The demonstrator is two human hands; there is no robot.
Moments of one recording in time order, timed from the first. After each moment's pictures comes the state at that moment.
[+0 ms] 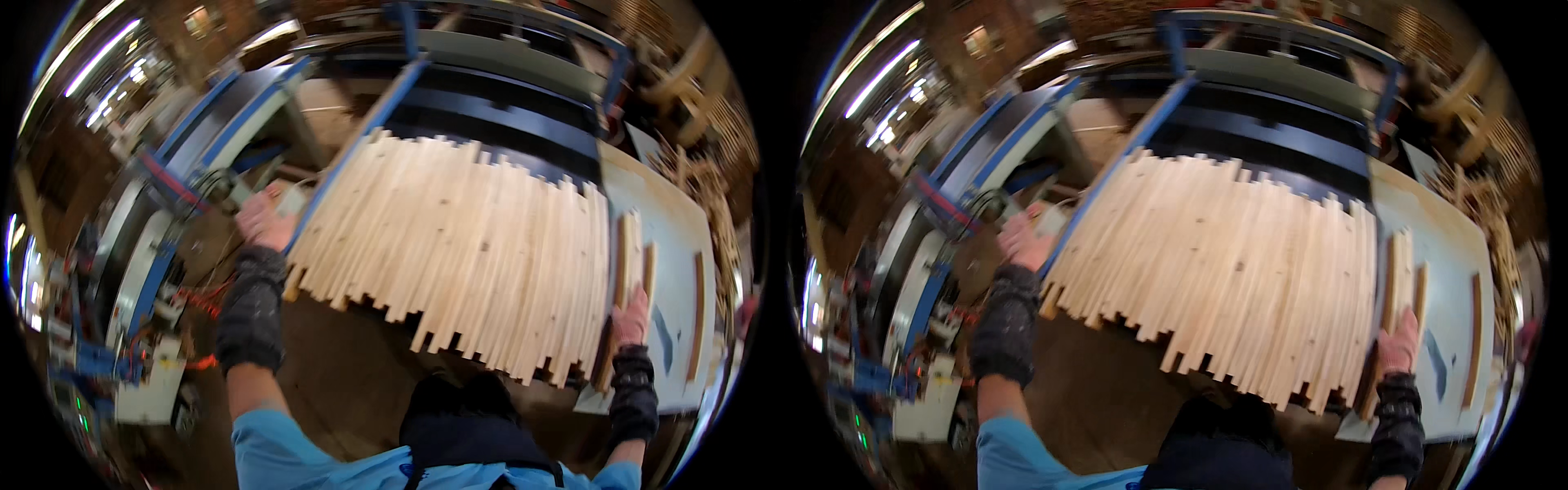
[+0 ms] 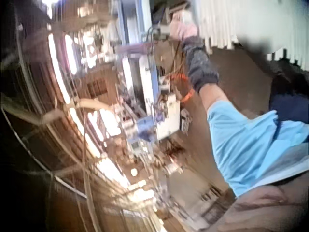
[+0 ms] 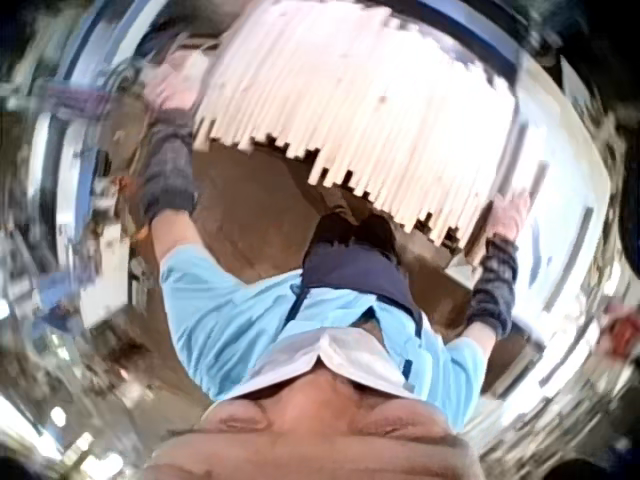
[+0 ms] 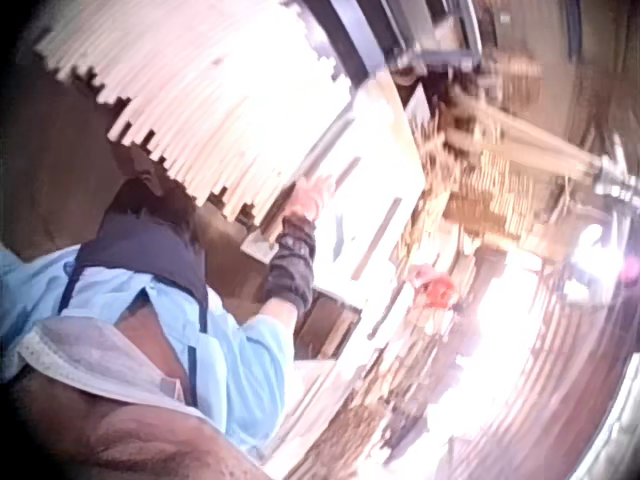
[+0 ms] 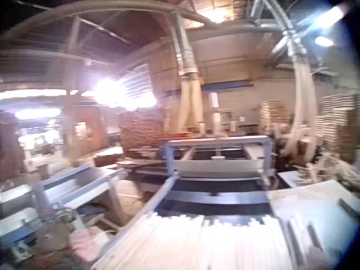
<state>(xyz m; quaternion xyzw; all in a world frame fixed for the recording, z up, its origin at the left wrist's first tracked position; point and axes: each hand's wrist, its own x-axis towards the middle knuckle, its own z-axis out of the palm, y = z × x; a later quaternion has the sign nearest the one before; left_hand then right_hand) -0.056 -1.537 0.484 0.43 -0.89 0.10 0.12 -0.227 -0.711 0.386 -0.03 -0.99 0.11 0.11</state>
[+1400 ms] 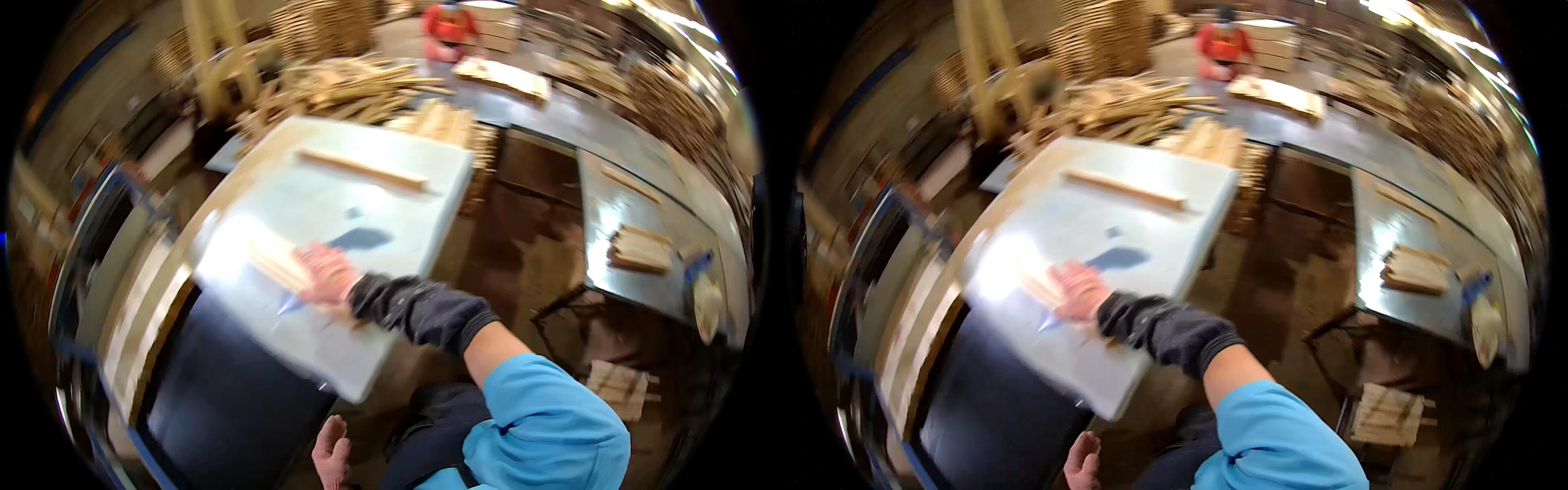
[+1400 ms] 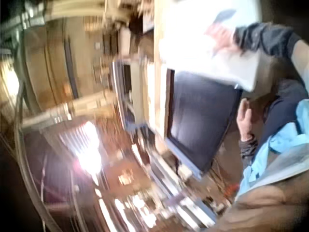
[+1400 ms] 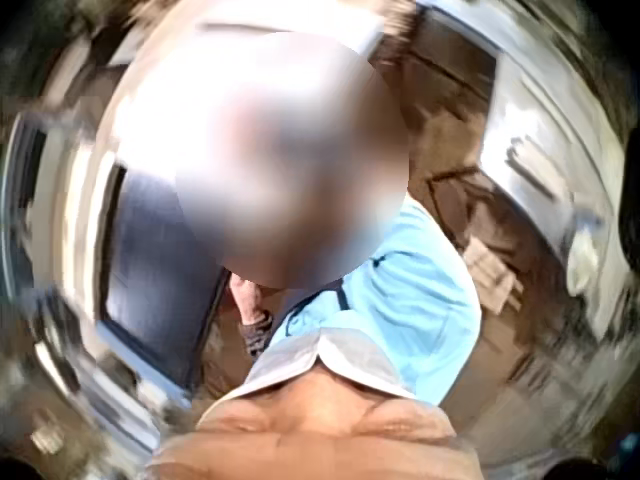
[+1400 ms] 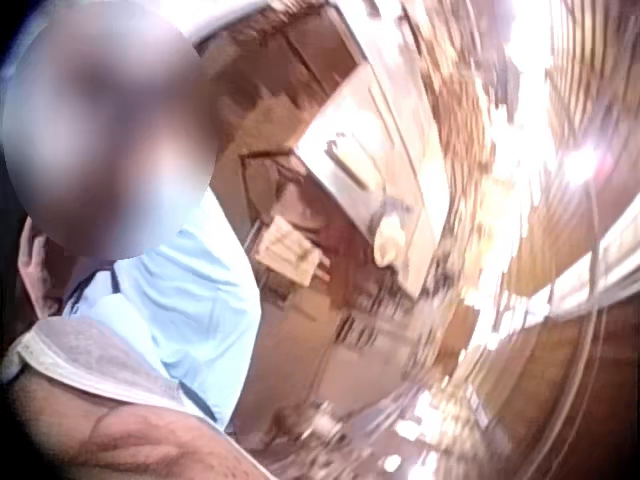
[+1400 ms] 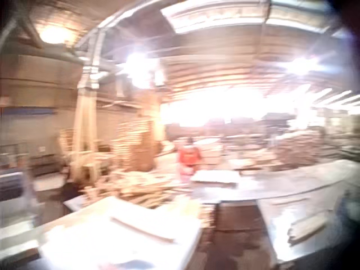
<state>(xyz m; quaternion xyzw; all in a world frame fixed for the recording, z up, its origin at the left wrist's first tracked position) 0.180 -0.930 0.356 -0.06 -0.66 -0.70 -0.27 -0.019 -0.553 0.396 -0.07 -0.96 0.27 0.09</state>
